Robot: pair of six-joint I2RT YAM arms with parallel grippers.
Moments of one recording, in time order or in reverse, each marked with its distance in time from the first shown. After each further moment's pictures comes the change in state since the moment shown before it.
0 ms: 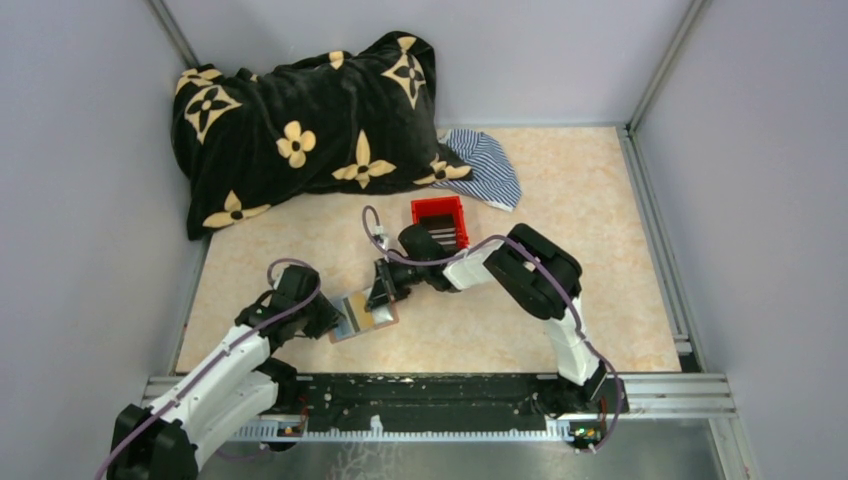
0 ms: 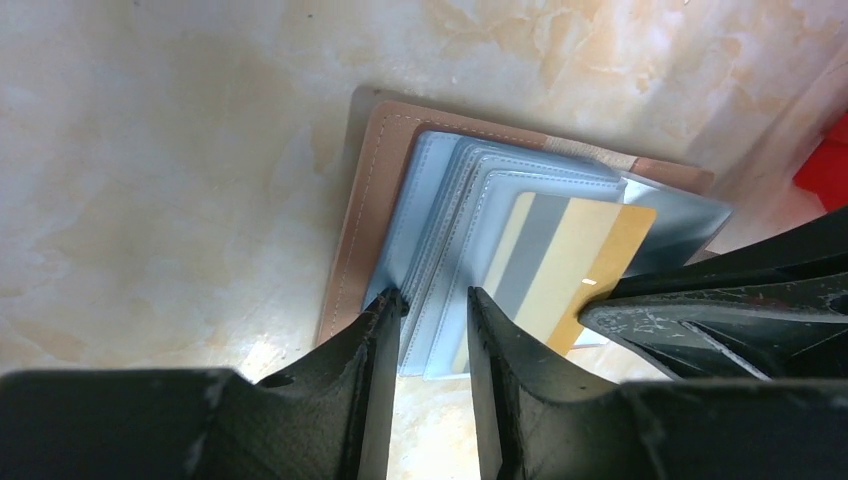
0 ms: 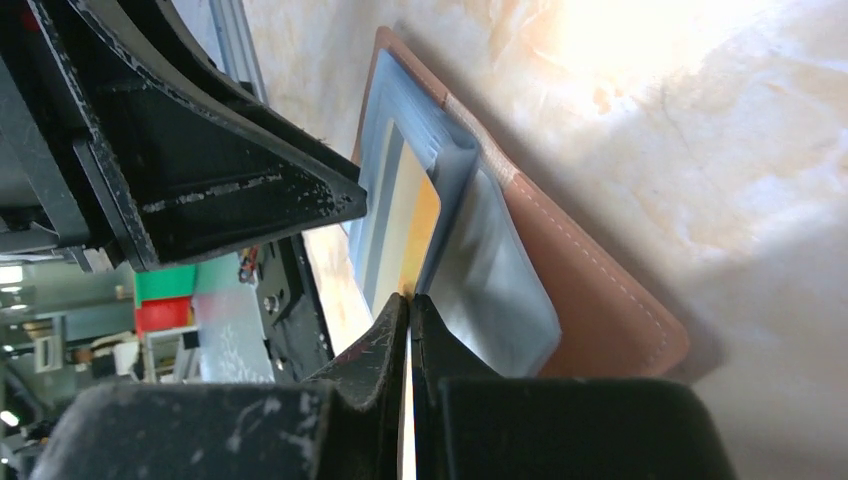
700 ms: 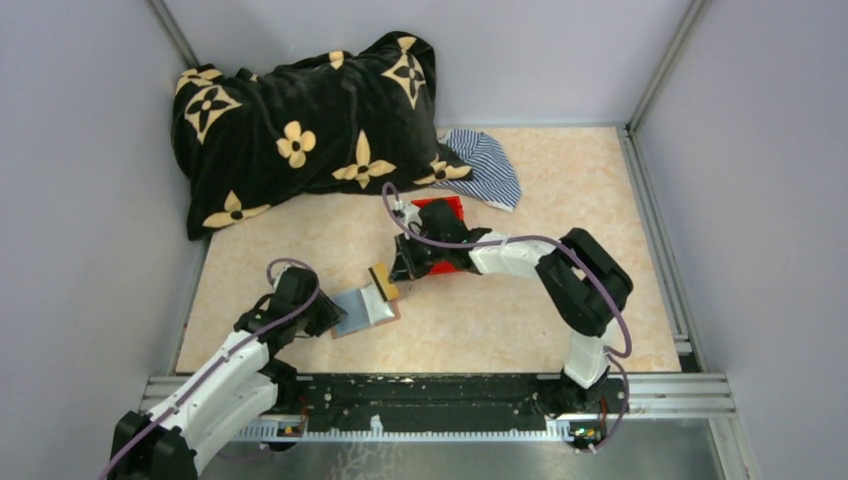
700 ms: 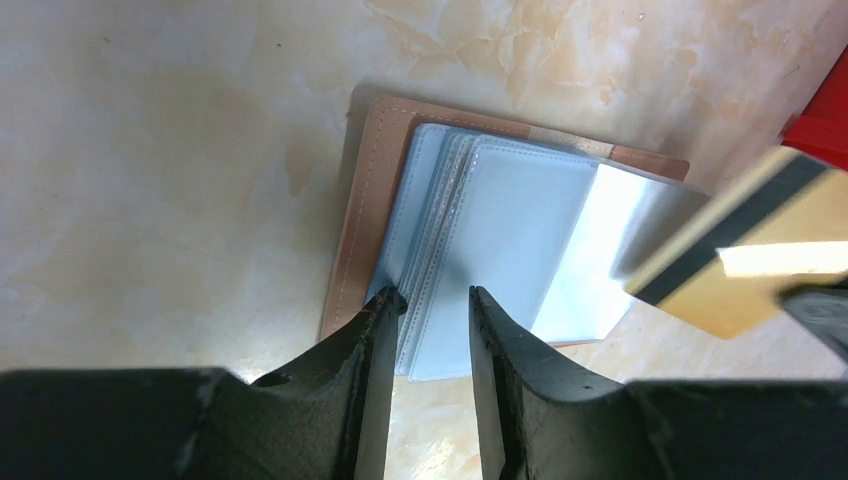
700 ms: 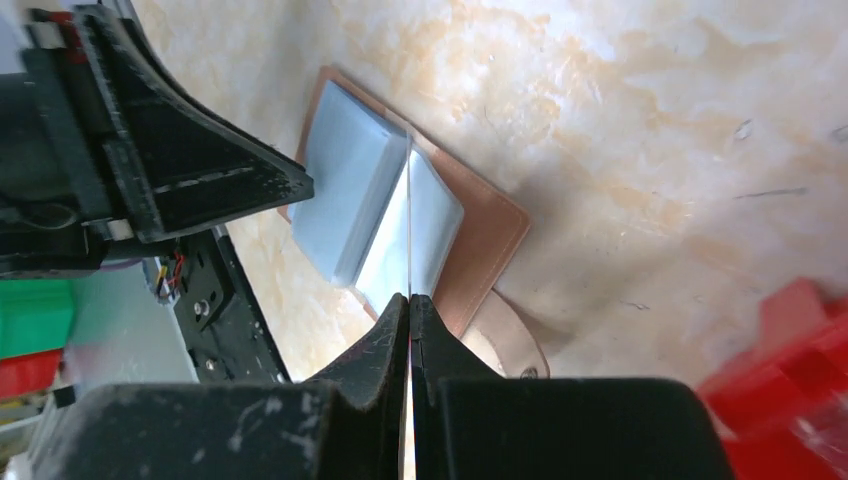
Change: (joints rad) left arm 0.000 -0.049 -0.037 0.076 -0.005 0.013; right arm -0.085 -0.247 -0.013 -0.344 0.199 -0.260
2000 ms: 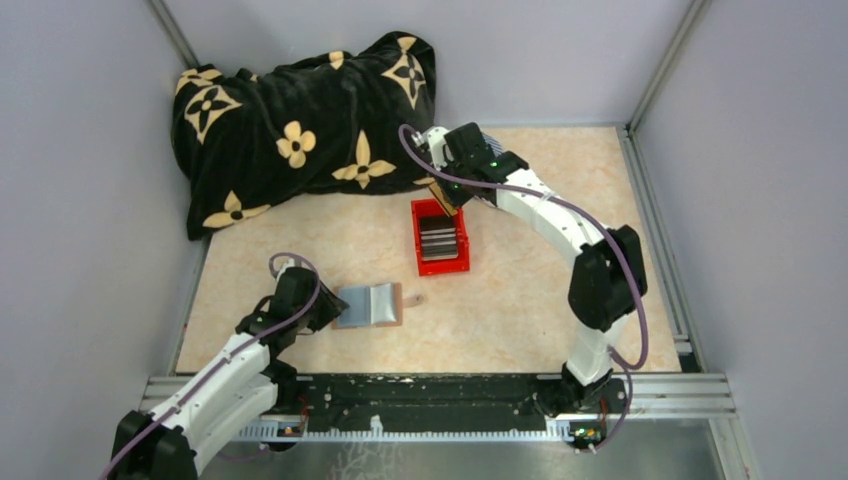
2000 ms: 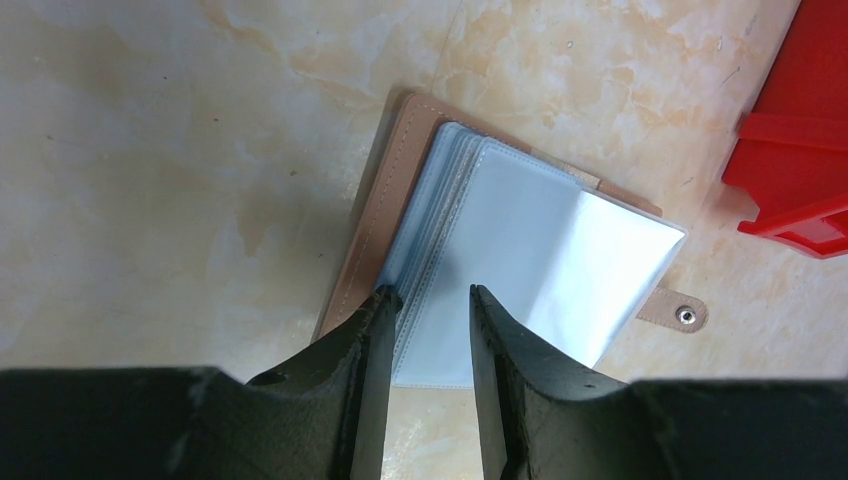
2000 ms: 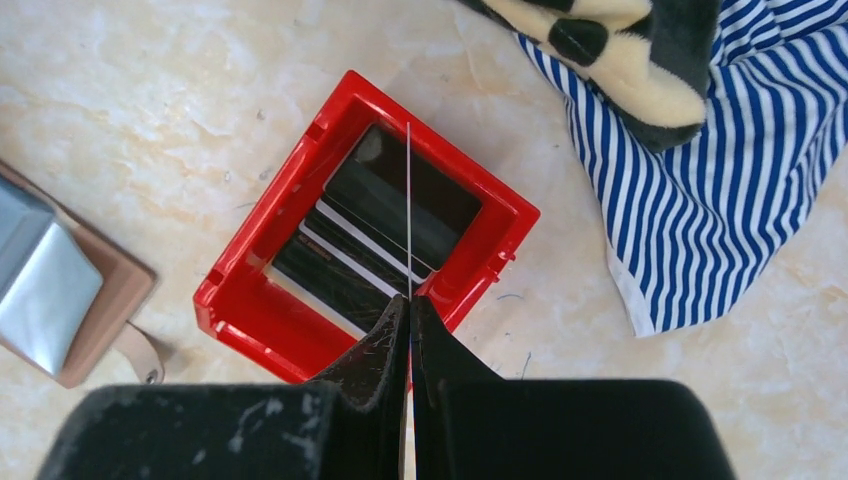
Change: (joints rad) left arm 0.000 -0.009 -0.038 0.138 -0.006 0.096; right arm -0.210 -0.083 0.539 -0.700 0.478 -0.581
